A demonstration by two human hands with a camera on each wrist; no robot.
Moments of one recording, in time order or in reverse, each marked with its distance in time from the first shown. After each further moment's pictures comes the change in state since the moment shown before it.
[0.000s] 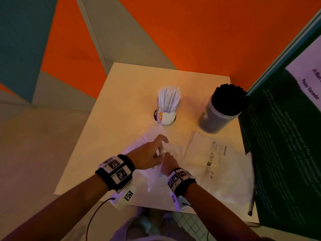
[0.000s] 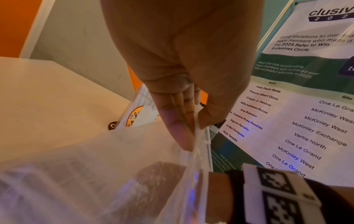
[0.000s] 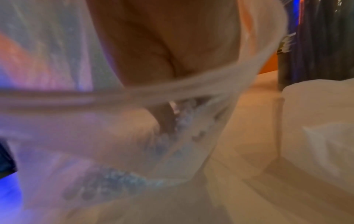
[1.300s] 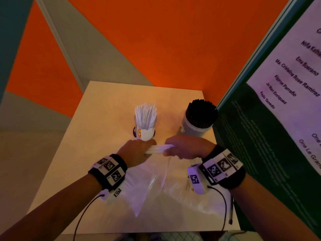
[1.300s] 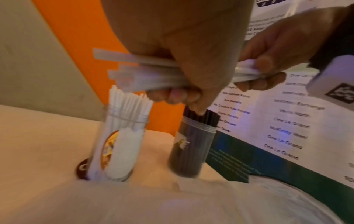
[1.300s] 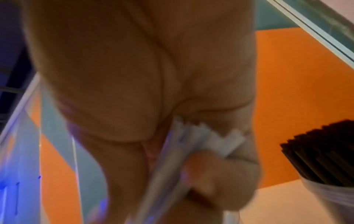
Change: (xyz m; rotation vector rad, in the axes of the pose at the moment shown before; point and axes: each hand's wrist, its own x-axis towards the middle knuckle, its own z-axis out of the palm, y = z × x) left_hand 0.060 0.022 -0.026 0.692 0.248 0.159; right_hand -0.094 0.030 -0.218 -0.135 -0.089 -0.349
